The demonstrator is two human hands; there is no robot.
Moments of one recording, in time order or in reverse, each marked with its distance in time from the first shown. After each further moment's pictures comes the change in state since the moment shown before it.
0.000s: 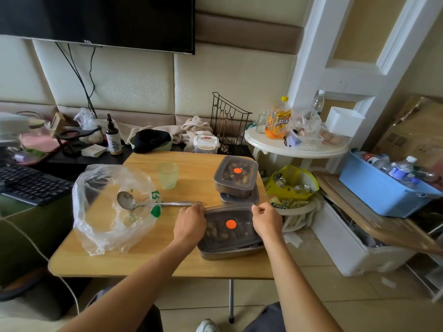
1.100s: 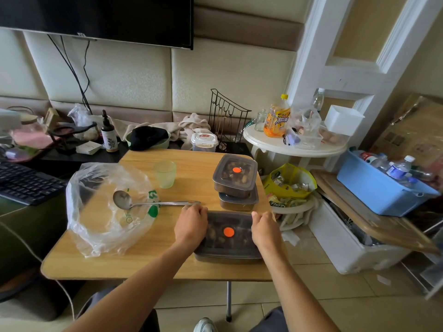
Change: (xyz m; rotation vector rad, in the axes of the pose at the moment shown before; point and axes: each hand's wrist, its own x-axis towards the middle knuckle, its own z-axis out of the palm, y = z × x) left_hand 0.005 -0.002 0.011 -0.001 0.037 0.033; right_hand -0.012 0.015 0.010 -0.229 0.025 -0.015
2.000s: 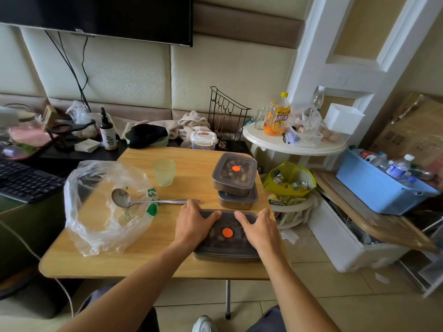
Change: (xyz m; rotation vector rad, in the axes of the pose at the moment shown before) left_hand -0.009 0.008 -0.006 0.015 -0.047 -0.064; right_hand -0.012 -0.004 -0.008 0.014 -0.063 -0.015
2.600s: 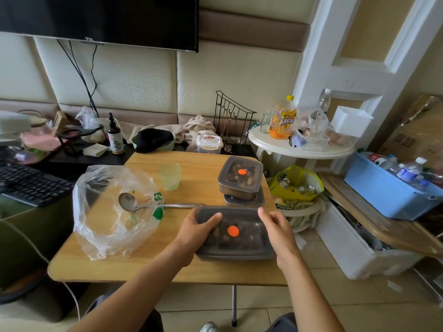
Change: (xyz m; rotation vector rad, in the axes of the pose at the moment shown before) left_hand -0.030 0.006 -0.034 -0.814 -0.286 -0.191; right_hand -0.011 0.007 -0.026 0.702 -0.110 0.005
